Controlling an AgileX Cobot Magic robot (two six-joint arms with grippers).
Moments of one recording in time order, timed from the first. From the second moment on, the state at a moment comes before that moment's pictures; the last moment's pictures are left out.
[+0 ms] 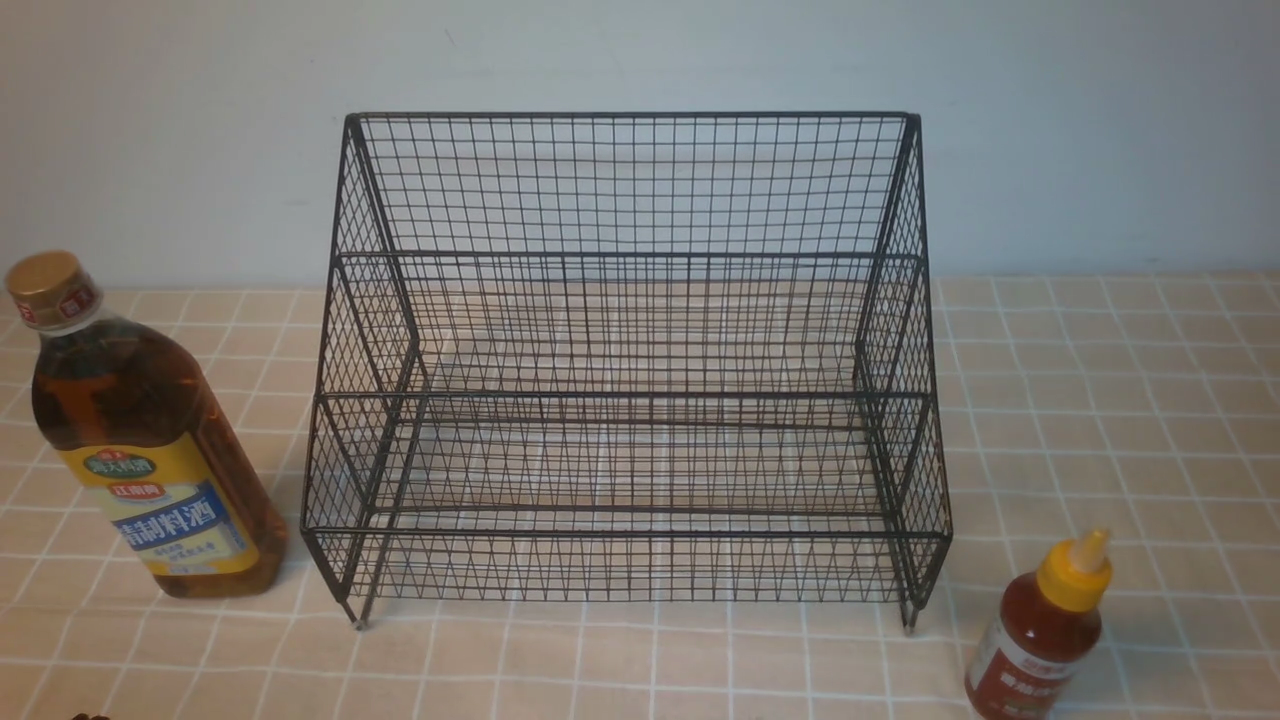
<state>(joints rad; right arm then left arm) 0.09 0.83 -0.92 0.22 1.24 0.06 -0.09 -0.01 0.03 -0.03 0.38 0.12</state>
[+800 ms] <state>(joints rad) 0.28 1.35 -1.00 0.12 1.13 -0.04 -0.09 -0.01 0.03 -0.03 0.38 0.12</state>
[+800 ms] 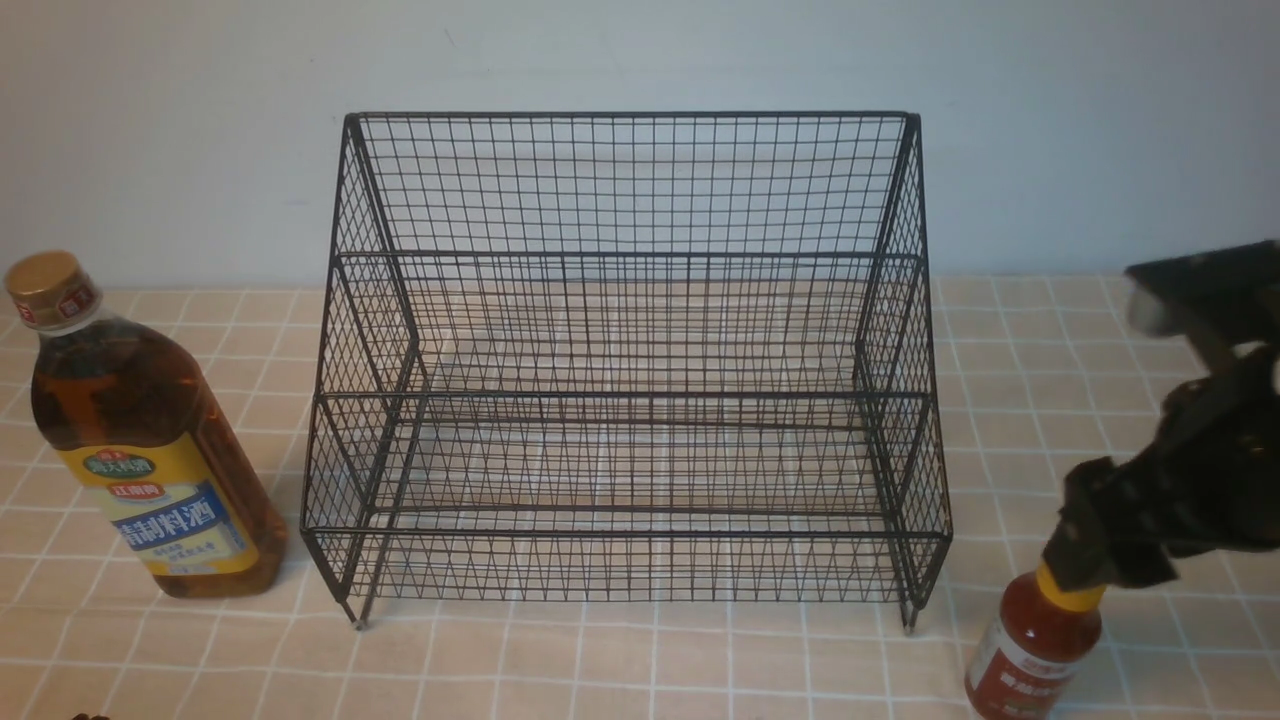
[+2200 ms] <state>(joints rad) 0.56 1.50 -1.40 0.03 1.18 0.09 -0.09 -0.01 0.03 -0.03 0.38 0.12</state>
